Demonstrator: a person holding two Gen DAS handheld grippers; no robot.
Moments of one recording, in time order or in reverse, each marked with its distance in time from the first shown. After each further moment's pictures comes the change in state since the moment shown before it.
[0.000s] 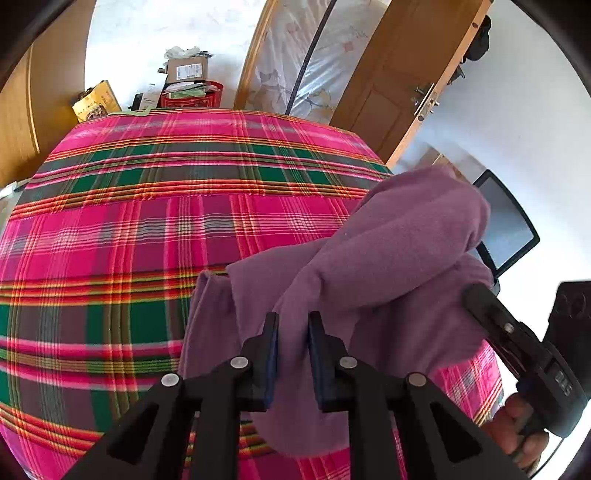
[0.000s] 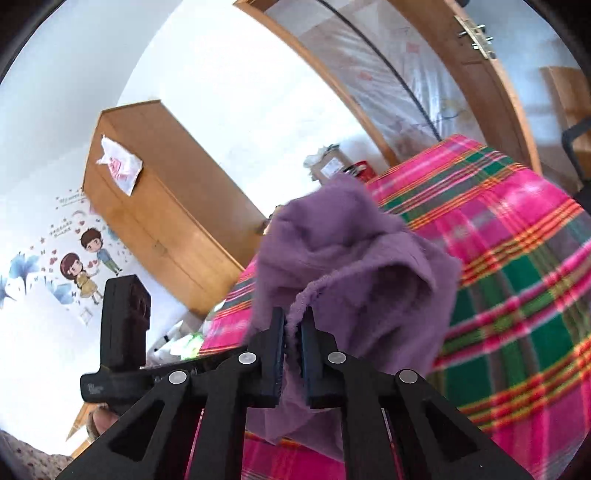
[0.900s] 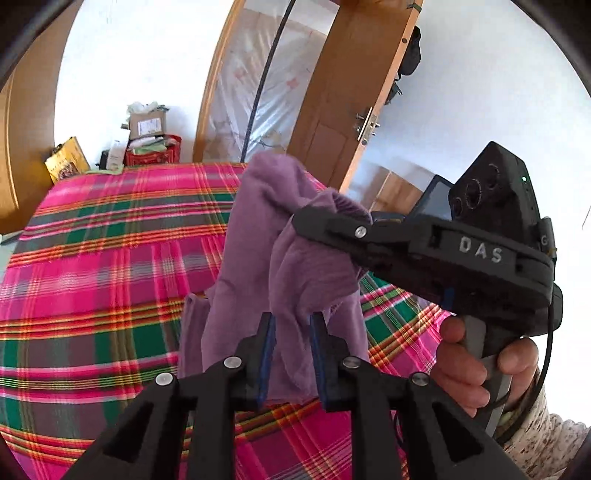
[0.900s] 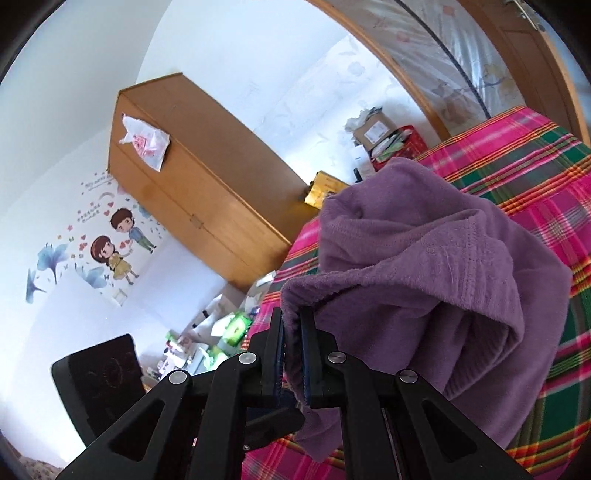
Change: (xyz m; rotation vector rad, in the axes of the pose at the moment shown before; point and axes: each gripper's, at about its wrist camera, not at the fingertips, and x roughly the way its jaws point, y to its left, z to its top) left arm -0.050 -0.014 -0.019 0.167 -0.169 -0.114; right arm 0.057 0.059 0.016 0.015 0.150 0.145
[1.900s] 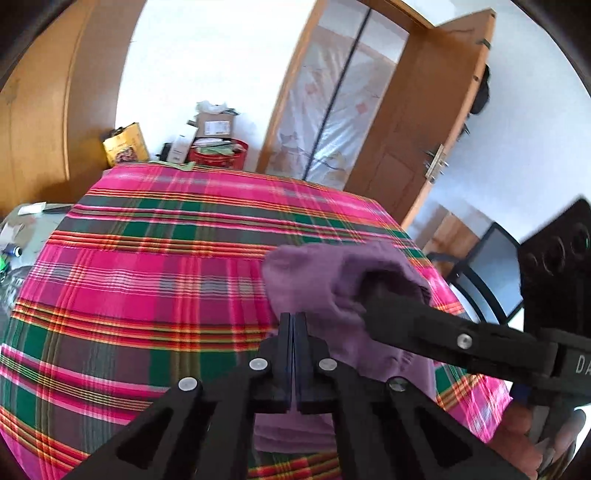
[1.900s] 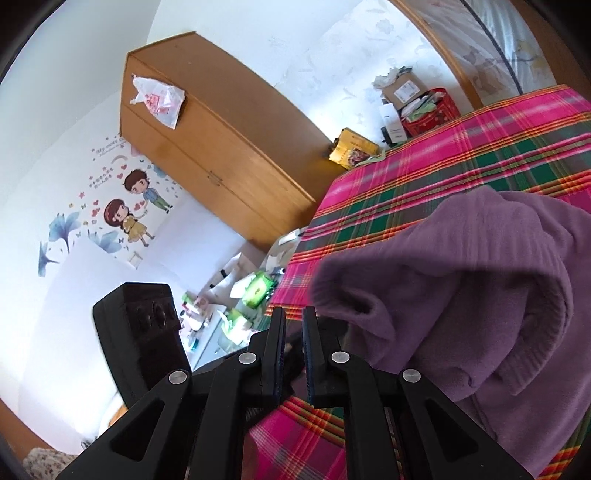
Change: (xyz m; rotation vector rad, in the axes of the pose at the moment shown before) left arm 0.008 0.069 0.009 -0.186 -0.088 0.180; right arm 0.053 0.024 -0.009 -0.008 0.161 0.064
